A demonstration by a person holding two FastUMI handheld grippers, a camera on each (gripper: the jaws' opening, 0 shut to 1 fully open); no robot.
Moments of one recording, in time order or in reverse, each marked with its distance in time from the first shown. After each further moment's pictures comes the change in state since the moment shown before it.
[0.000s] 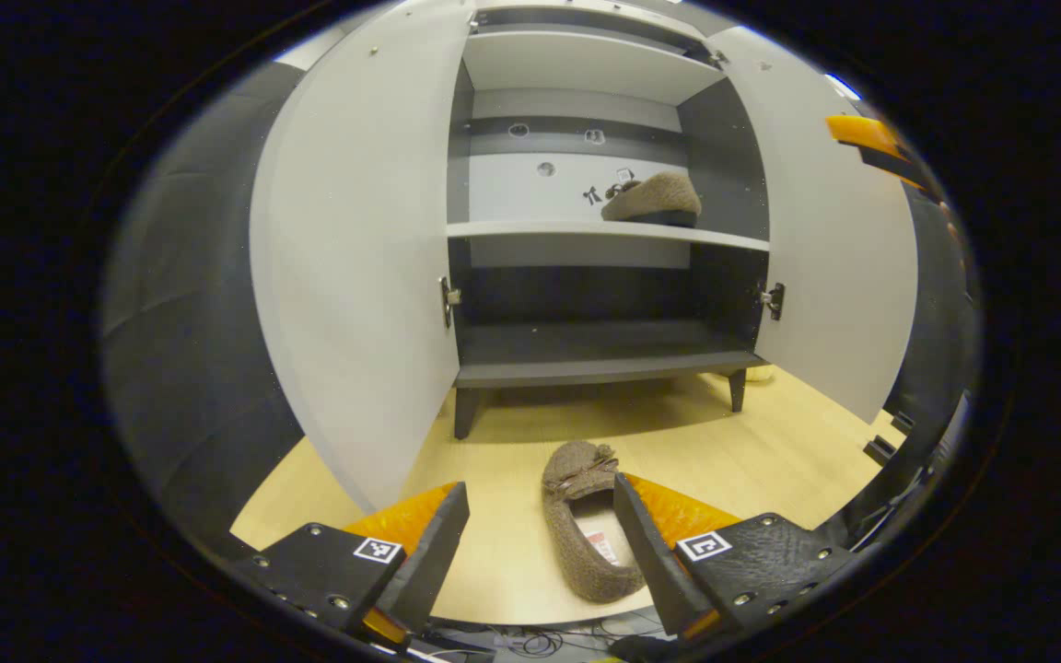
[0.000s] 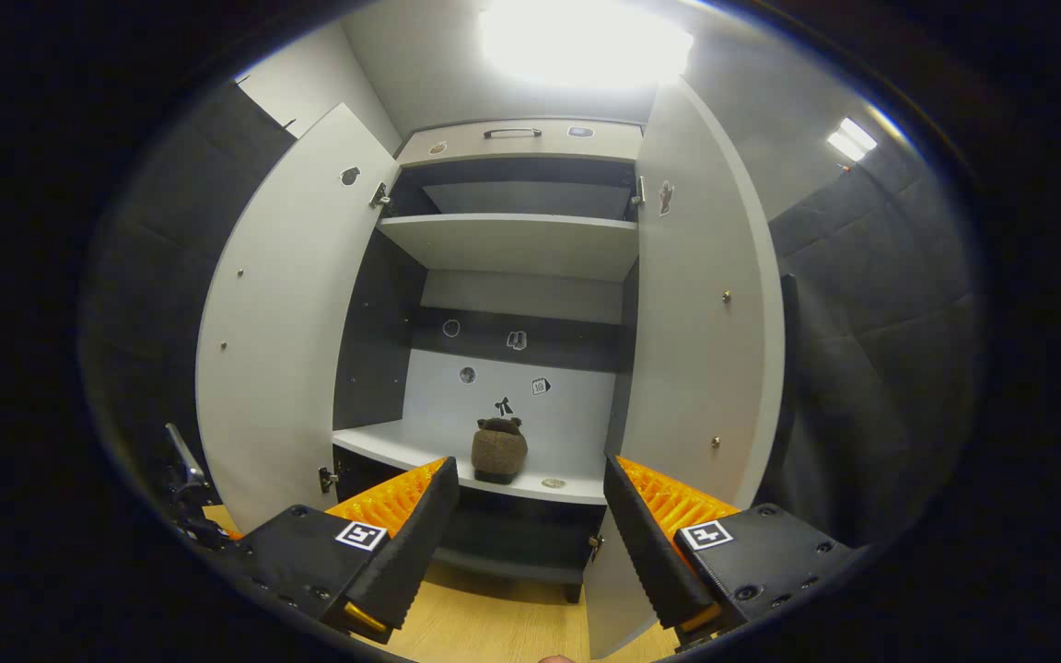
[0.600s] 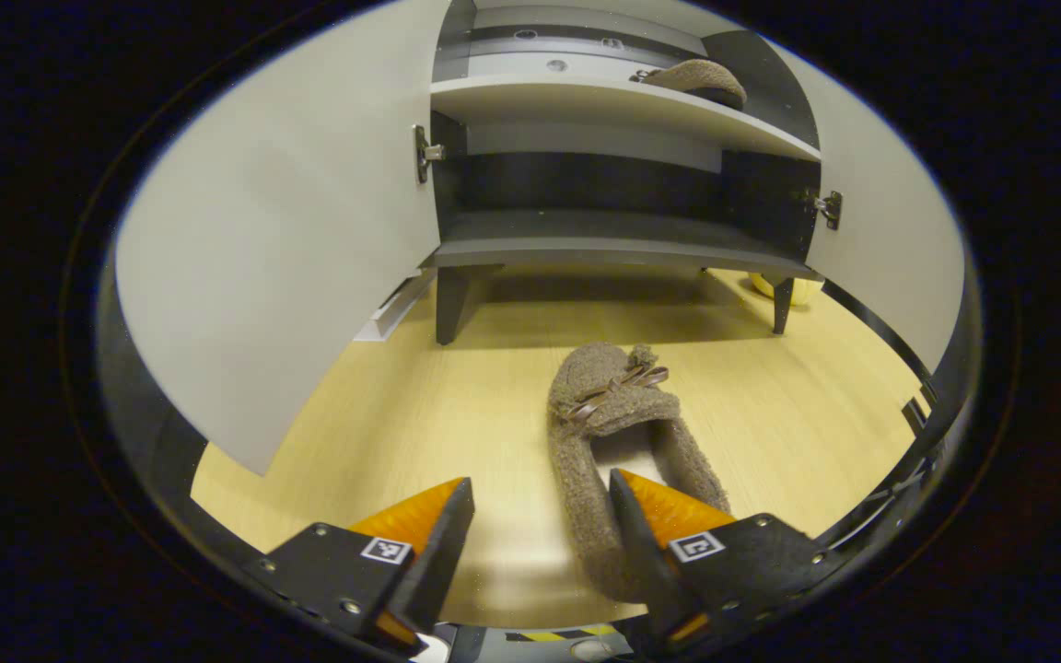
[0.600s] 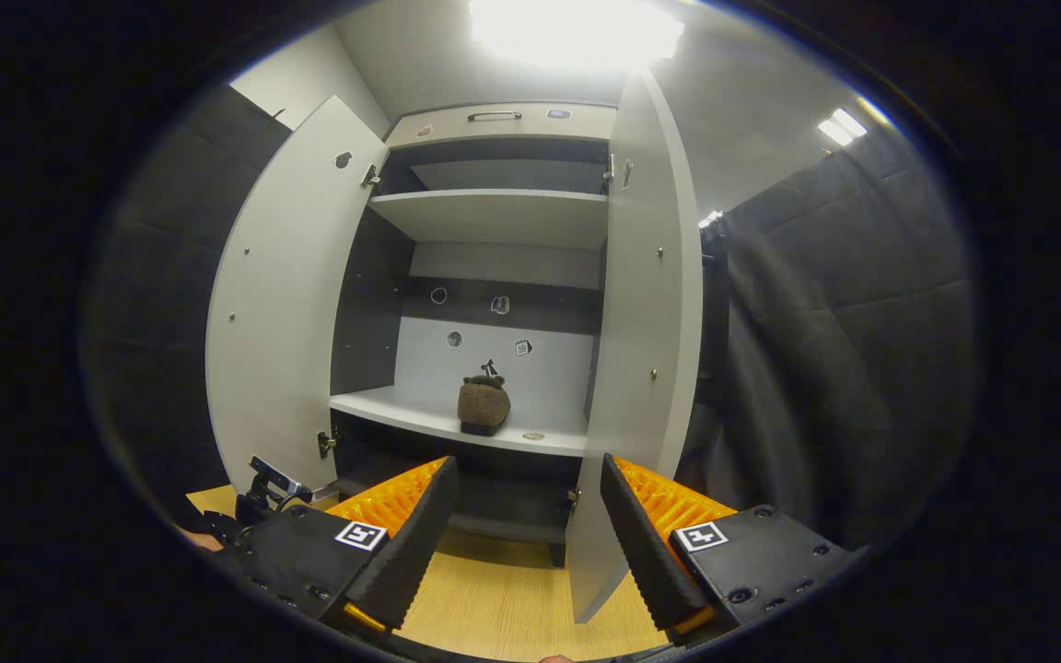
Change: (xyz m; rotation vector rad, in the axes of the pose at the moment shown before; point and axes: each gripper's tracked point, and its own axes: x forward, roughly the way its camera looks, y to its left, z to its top) left arm 0.061 -0.005 -0.085 -0.025 0.277 -0.006; right arm -0.045 -0.014 -0.033 0.024 0.110 -0.022
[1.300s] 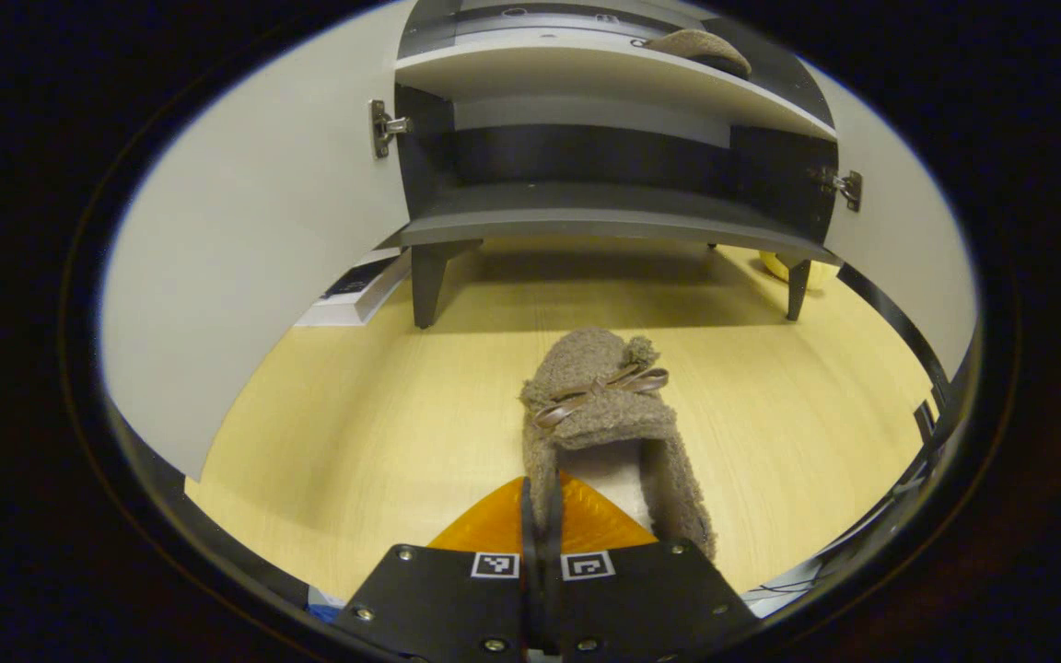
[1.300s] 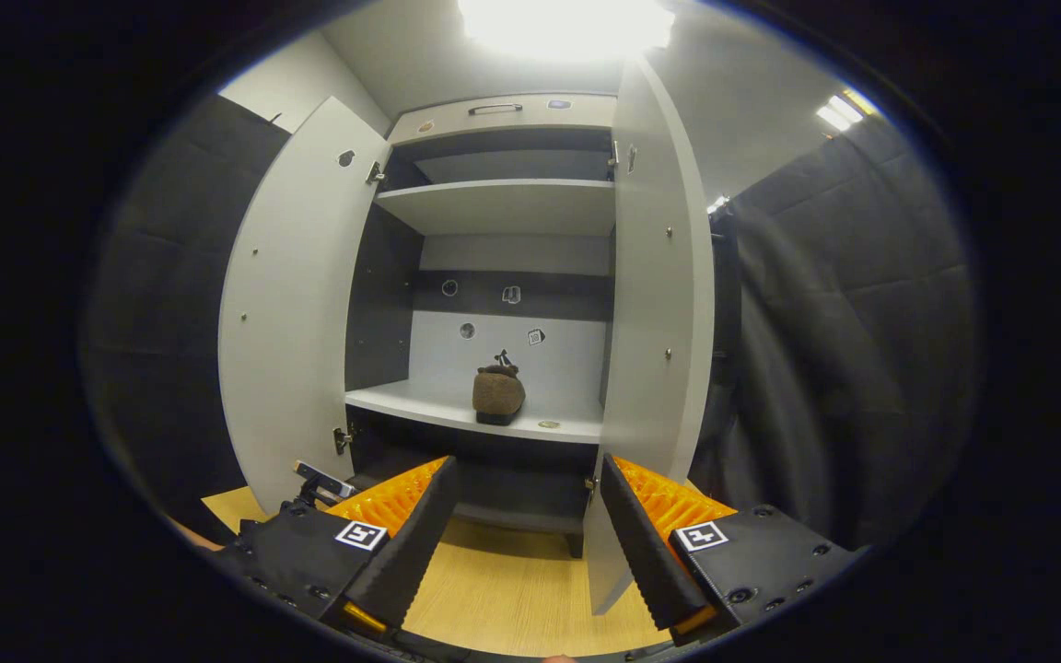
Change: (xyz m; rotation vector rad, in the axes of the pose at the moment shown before) left arm 0.023 -0.005 0.008 0.006 0.037 0.055; right arm 0.001 0.006 -0.004 0.025 0.021 0.038
